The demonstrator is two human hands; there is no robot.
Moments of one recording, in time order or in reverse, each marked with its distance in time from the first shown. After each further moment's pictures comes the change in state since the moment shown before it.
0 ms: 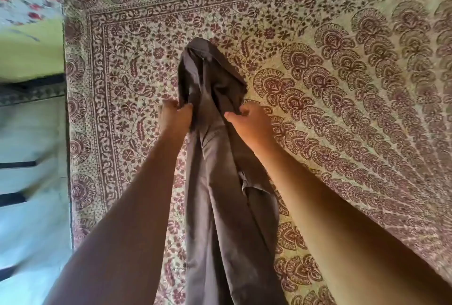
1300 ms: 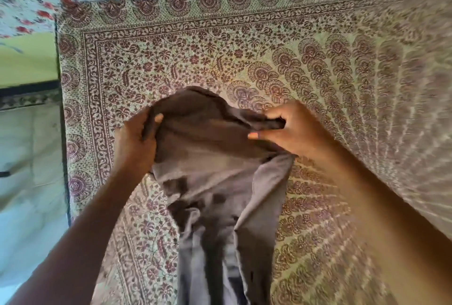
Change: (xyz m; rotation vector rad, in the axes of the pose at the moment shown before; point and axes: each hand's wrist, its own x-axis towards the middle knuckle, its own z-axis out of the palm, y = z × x) left_hand -0.169 0.034 -0.118 0.061 0.013 0.558; right_hand -0.140 -0.069 -0.180 -0.244 -0.218 -0.374
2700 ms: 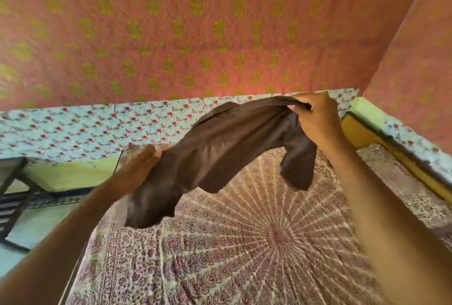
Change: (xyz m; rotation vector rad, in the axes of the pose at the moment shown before) left_hand -0.415 0.337 -0.135 -0.163 -0.163 0.249; right_hand -0.507 -0.151 -0.315 -0.324 0.876 -0.508
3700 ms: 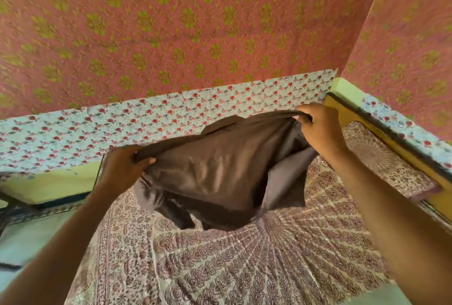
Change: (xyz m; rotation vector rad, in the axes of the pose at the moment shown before) left_hand 0.033 0.023 0.022 0.546 0.265 0.099; right_hand -0.029 0.093 -0.017 -0.177 0.030 0.118
